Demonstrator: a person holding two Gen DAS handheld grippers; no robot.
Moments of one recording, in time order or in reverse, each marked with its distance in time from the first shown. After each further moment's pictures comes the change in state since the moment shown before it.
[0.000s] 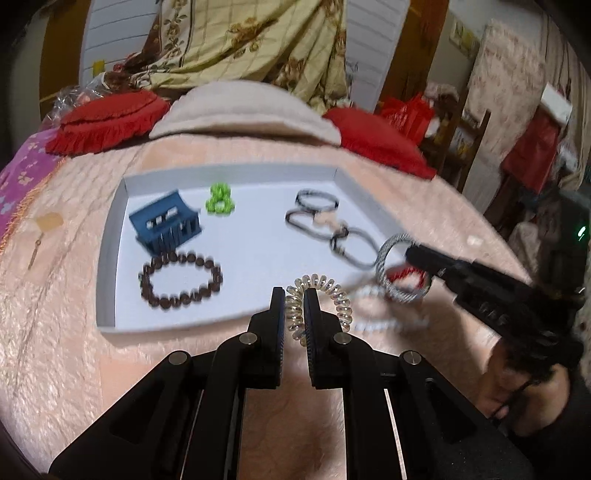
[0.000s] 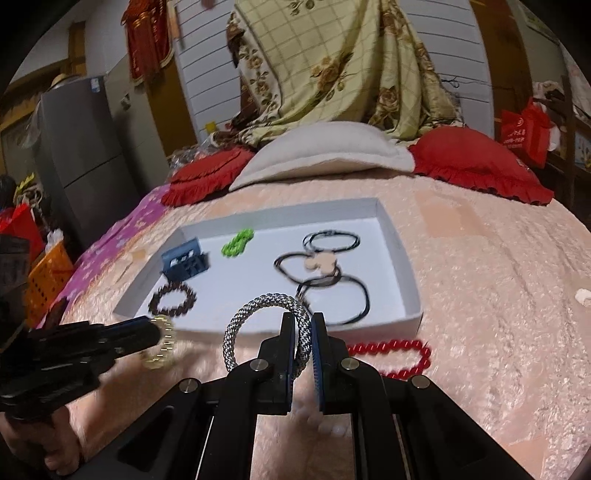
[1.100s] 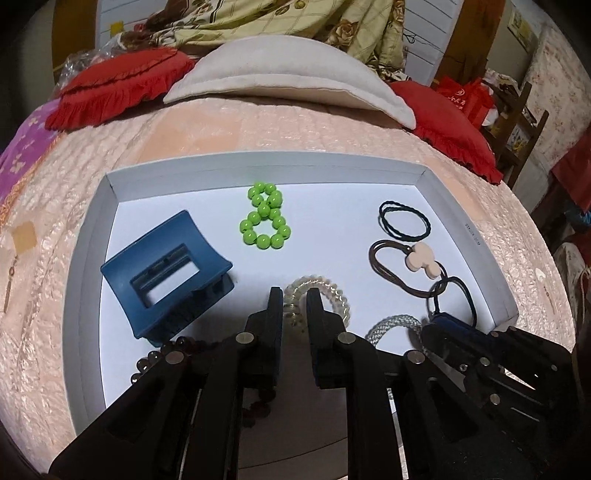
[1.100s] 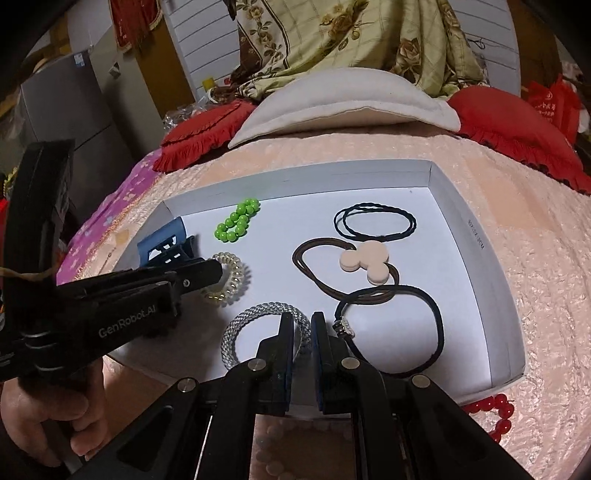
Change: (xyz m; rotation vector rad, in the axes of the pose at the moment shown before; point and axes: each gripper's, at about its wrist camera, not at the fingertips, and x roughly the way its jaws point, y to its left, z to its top) left arm 0.109 0.044 0.052 -0.078 0.171 0.139; right arm 0.094 0.018 0.024 0.006 0.204 0.041
